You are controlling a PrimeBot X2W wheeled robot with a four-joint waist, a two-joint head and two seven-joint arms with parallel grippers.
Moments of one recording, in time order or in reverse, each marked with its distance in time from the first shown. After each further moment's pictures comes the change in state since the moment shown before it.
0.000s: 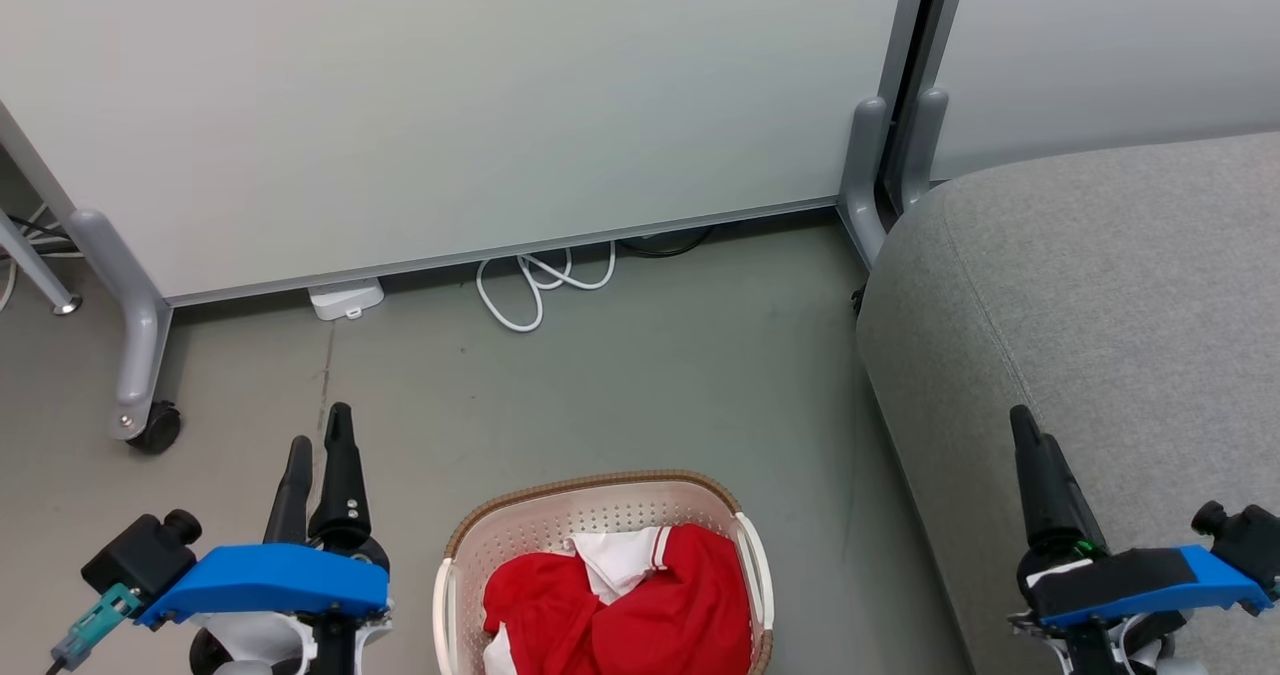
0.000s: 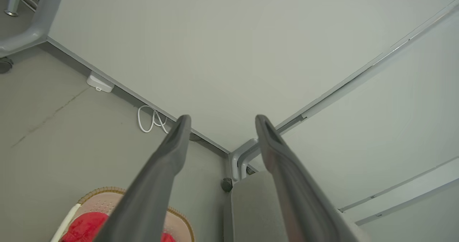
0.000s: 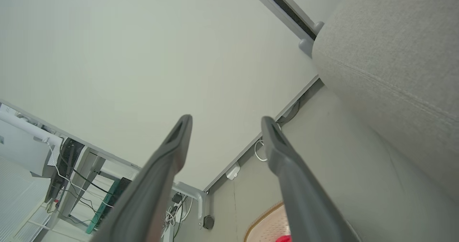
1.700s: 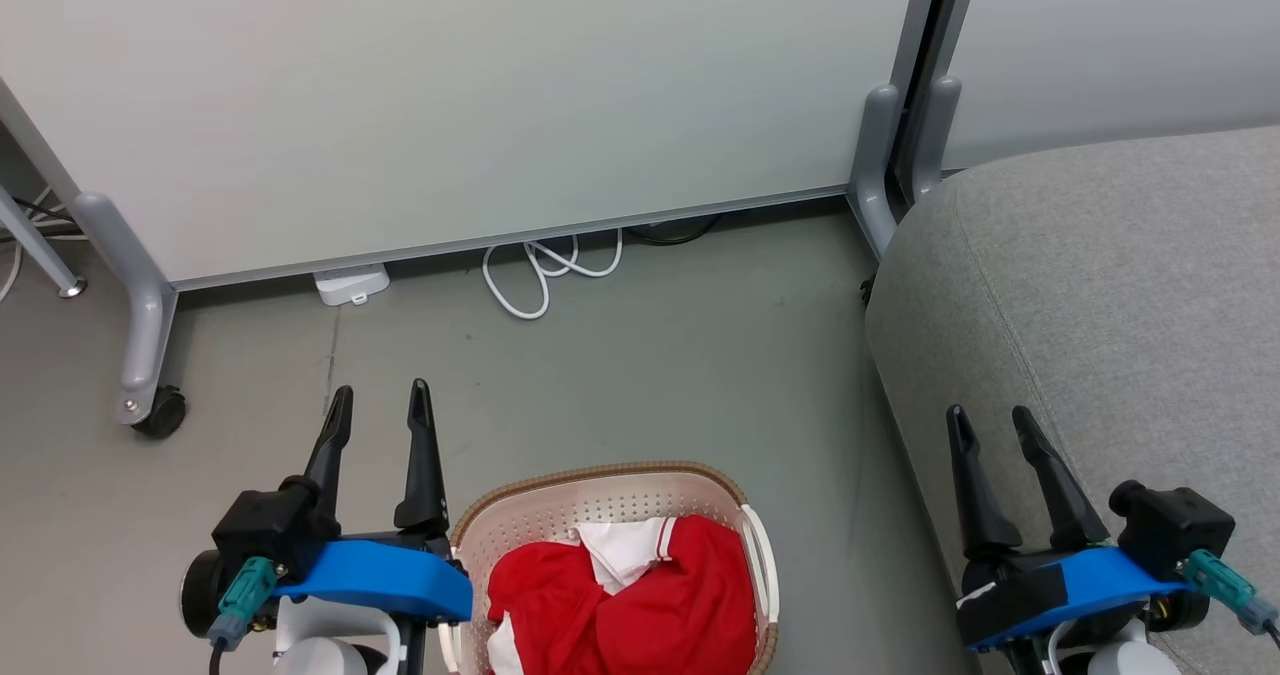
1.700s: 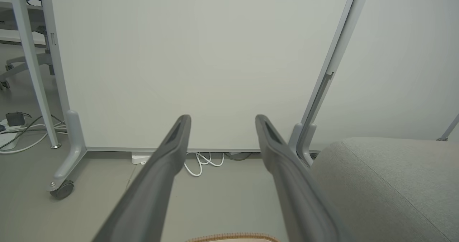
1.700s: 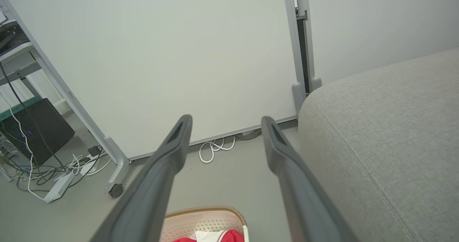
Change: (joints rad) left arm -0.030 0.031 -0.152 0.008 0.559 0.068 -0.141; right arm -0.016 -0.003 0.064 0.014 -0.612 0.000 -0.142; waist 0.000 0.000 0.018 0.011
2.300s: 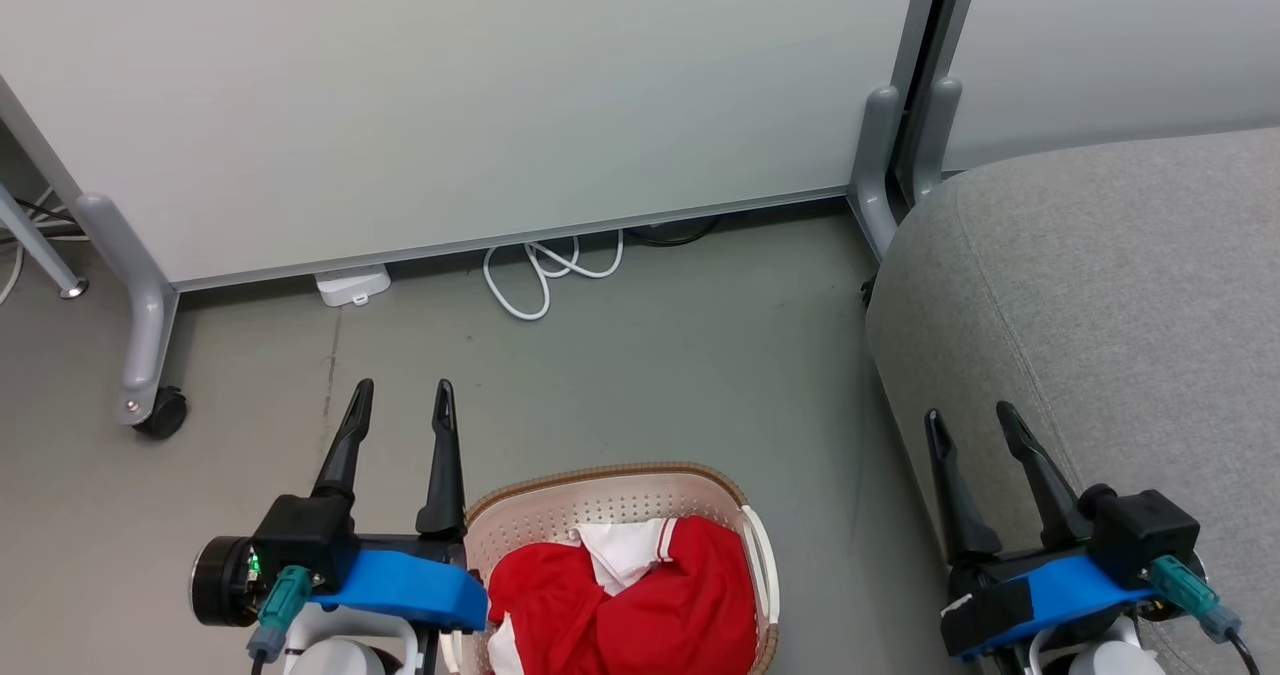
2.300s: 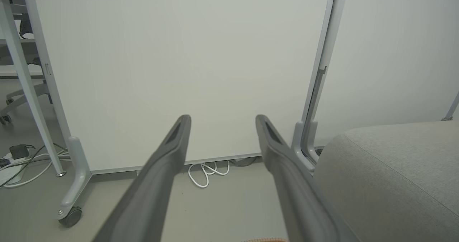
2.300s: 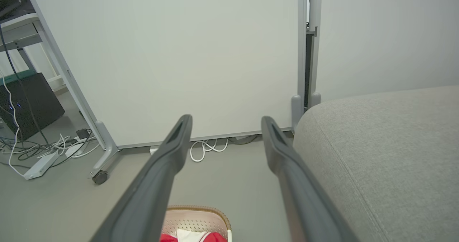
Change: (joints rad) left arm 0.000 -0.018 0.001 0.010 0.138 -0.029 -0.040; right arm -0.001 -0.001 0.022 0.000 -0.144 0.000 -0.038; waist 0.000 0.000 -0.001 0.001
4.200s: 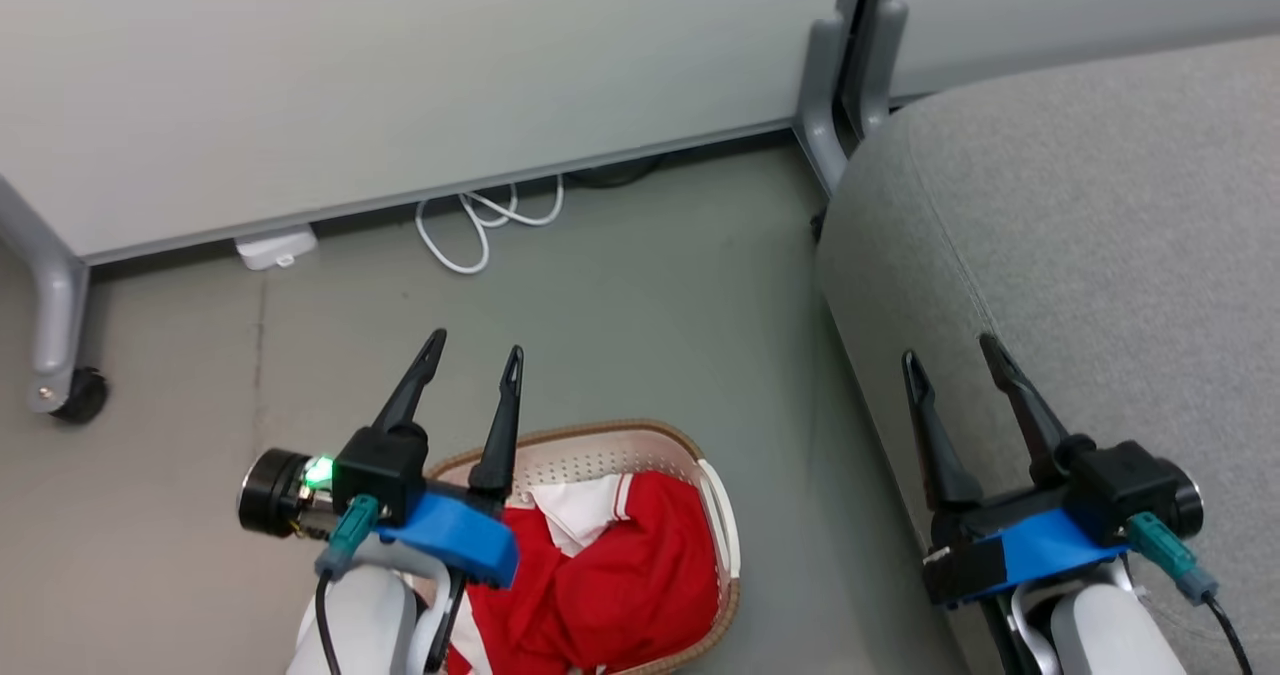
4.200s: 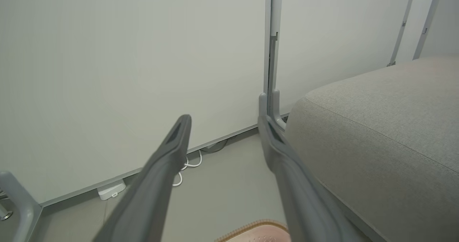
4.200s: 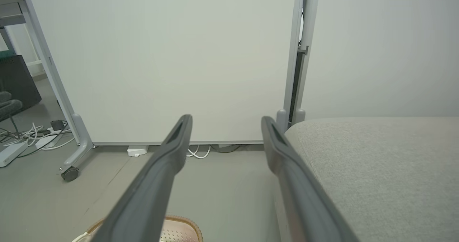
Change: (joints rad) left arm -0.151 -0.005 -0.049 0.184 0.130 -0.105 -0.034; right arm -0.074 -0.002 0.025 -0.023 -0.121 0.001 -0.035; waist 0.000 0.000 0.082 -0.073
